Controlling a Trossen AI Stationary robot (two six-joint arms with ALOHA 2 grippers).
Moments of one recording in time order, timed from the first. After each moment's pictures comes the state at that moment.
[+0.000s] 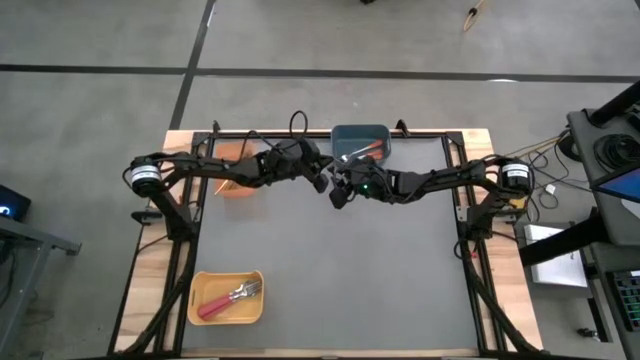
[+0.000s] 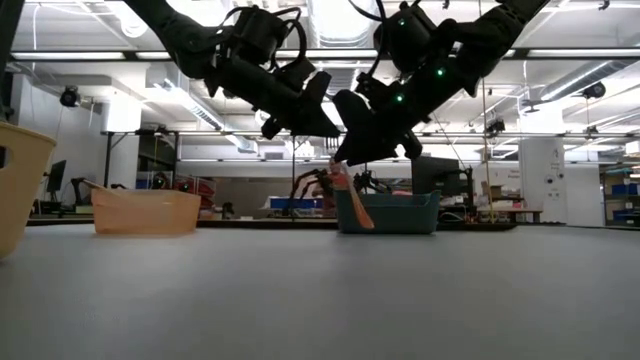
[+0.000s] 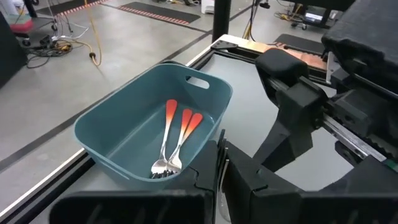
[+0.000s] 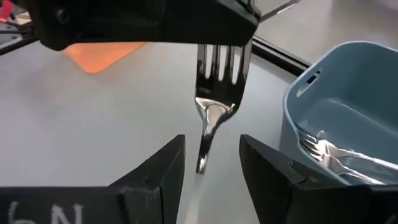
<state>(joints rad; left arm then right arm) 0.32 1.68 0.97 0.37 -0.14 -0.11 -0.18 1.67 0.91 0.21 0.38 0.35</state>
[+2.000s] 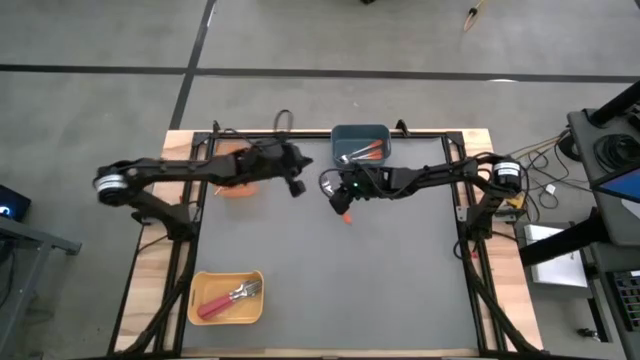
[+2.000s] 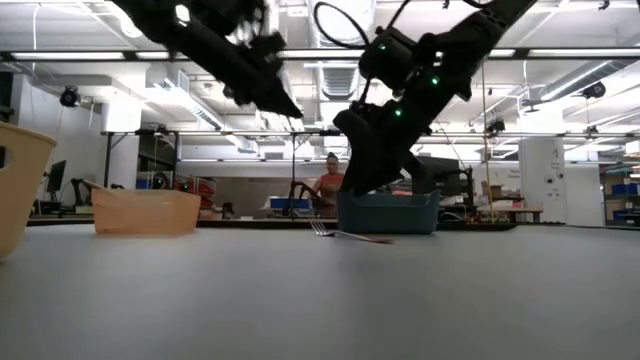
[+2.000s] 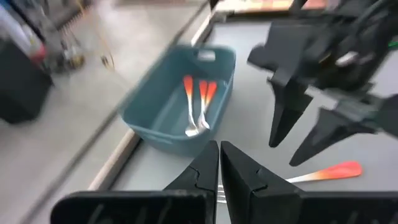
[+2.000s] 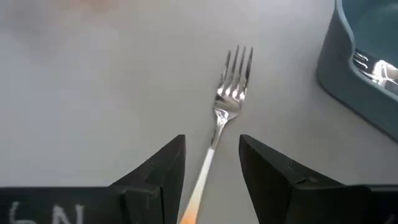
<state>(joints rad) 0.31 1.44 0.91 0.06 -0.17 0.14 -0.22 1.73 0.99 -0.05 0.18 0.47</state>
